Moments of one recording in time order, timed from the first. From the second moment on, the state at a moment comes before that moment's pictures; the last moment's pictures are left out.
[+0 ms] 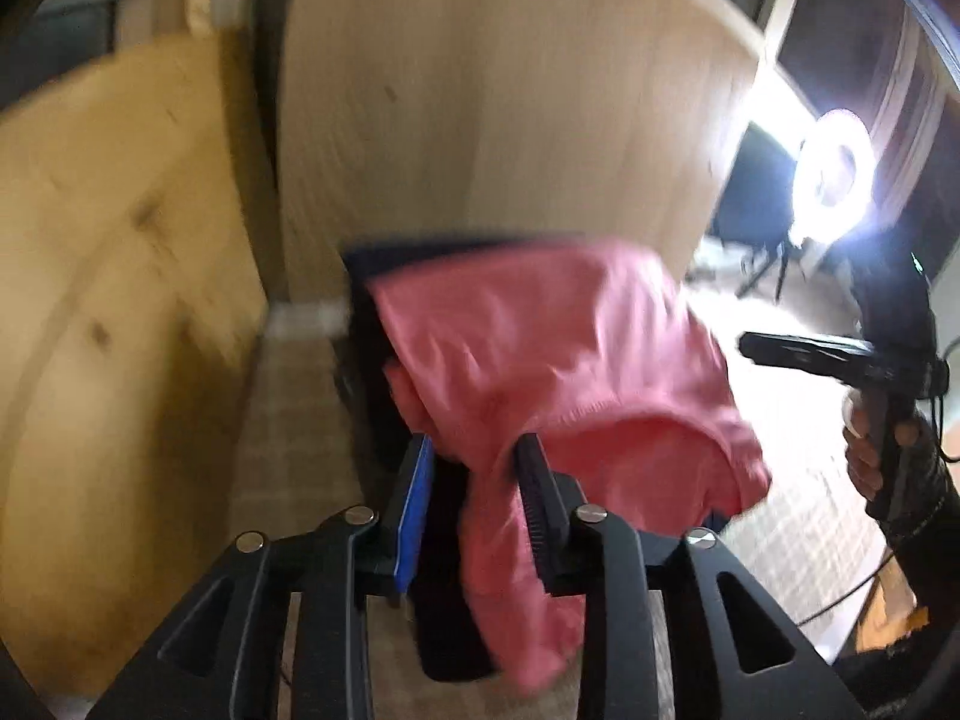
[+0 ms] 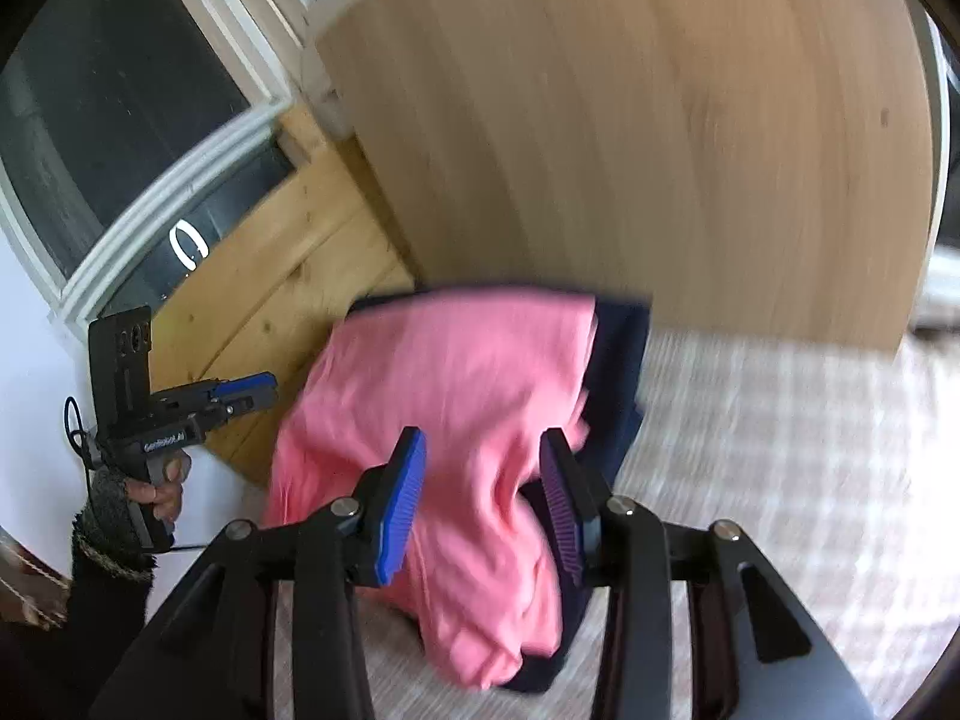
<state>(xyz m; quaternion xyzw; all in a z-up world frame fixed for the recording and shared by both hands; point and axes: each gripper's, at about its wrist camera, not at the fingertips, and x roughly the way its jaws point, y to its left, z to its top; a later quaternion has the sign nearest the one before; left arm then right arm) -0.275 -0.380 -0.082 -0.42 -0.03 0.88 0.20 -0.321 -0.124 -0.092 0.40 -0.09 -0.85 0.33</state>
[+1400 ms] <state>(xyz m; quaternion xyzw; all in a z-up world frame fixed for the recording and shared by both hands) -0.360 -0.330 -0.073 -0.41 0.14 0.87 0.23 -0.374 -0.149 -0.105 0.43 -0.04 -0.83 0.37</state>
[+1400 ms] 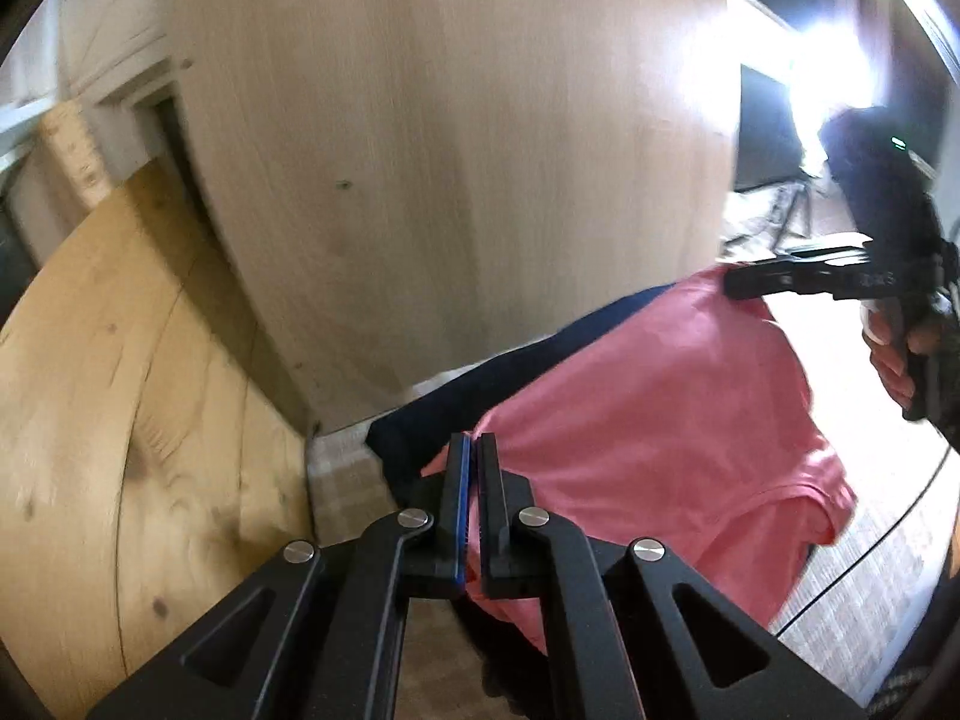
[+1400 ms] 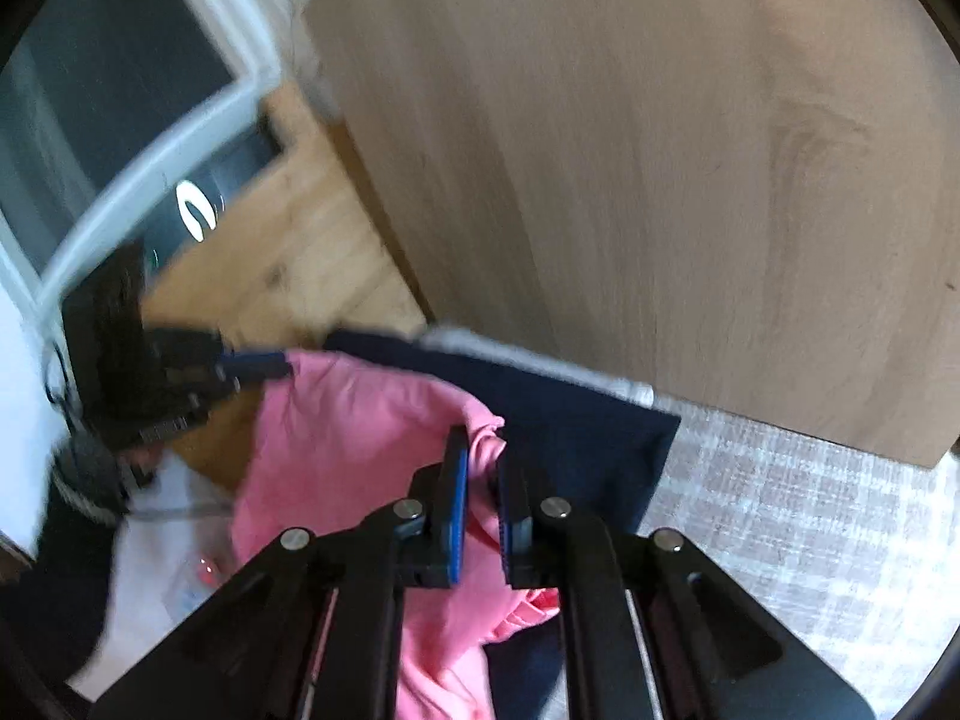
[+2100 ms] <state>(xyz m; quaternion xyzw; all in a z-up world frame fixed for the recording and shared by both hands) -0.385 -0.328 -0.122 -0.46 0.17 0.83 0.26 -0.395 -0.158 -0.141 0.46 -0.04 -0.81 0.36</state>
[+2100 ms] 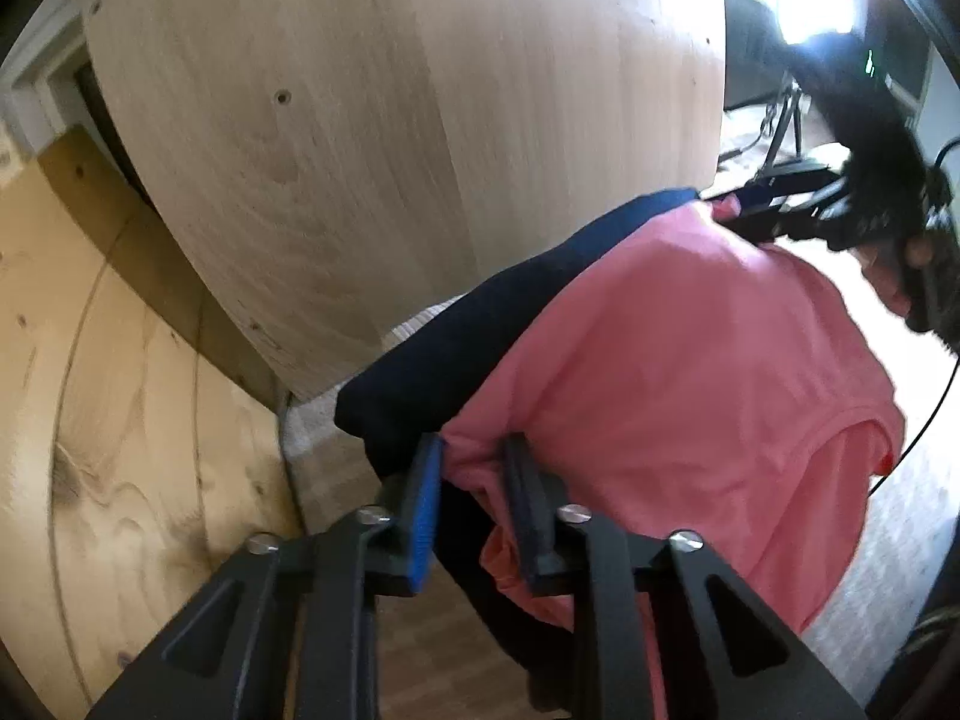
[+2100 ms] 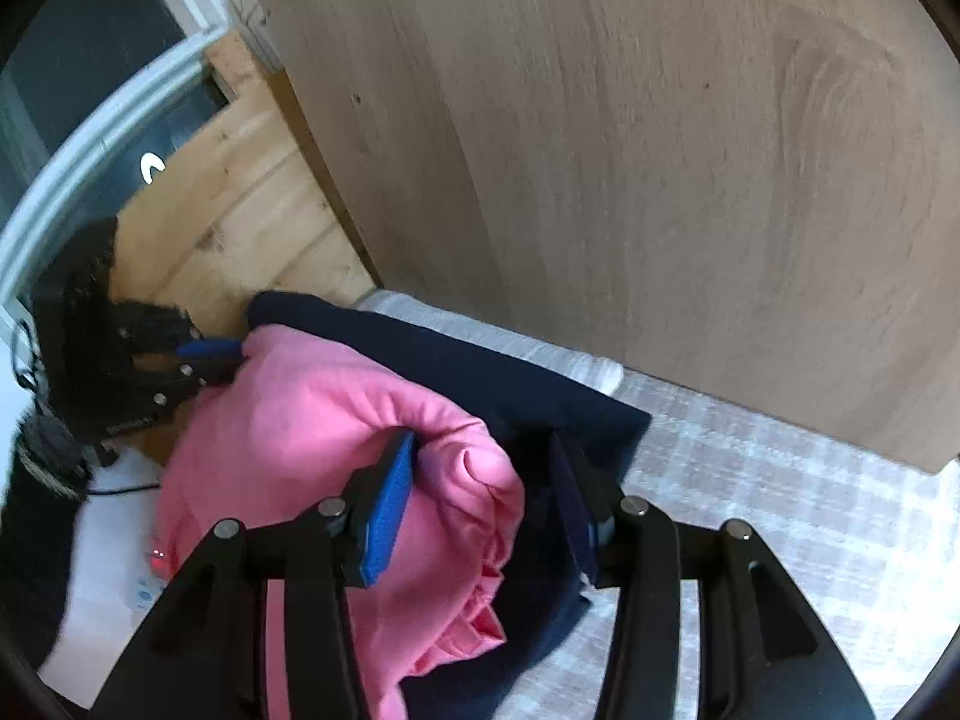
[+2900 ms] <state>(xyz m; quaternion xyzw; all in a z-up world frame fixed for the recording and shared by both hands) -0.401 -0.356 -0.092 -0.42 0.16 0.88 0.19 -0.395 -0.109 -0.094 0.42 -0.07 -0.85 0.32</state>
